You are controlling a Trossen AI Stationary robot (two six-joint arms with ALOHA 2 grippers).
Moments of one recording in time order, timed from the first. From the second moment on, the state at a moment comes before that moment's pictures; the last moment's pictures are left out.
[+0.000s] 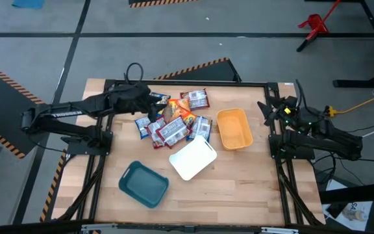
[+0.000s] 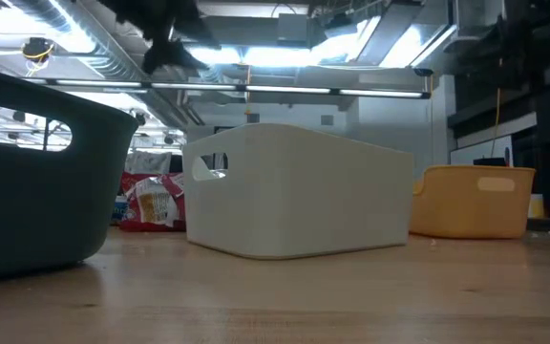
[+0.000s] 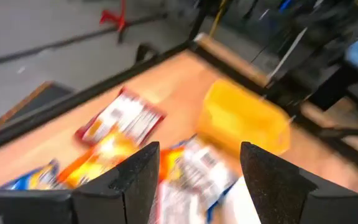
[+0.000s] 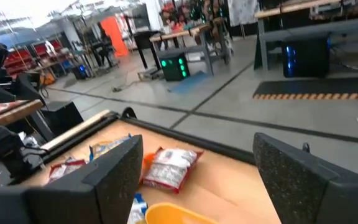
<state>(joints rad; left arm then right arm) 0.27 1.00 0.87 -0.29 -0.16 -0.46 -0.20 0.10 0.43 -0.44 0.54 0.35</state>
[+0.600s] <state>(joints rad) 0.37 1.13 0.84 -0.57 -0.08 -0.36 -0.20 0.10 0.43 -0.52 0.54 0.42</state>
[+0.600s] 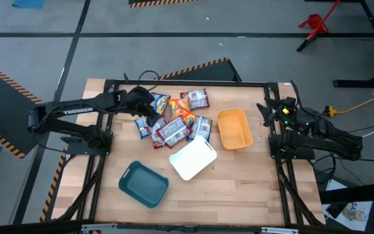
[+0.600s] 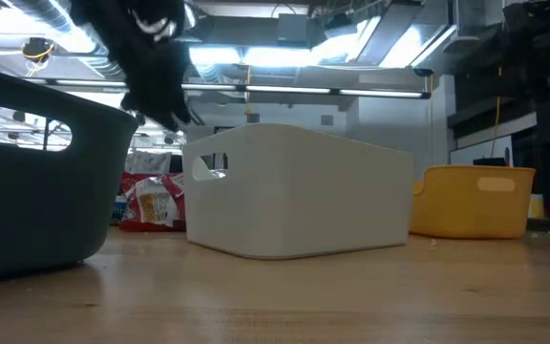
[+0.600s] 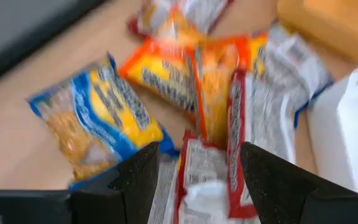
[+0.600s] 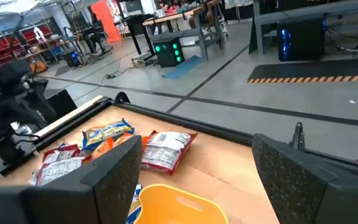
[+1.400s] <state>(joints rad) 0.43 1.17 0.47 -0.19 0.11 -0.44 -0.20 0.10 0.43 -0.55 0.54 0.47</state>
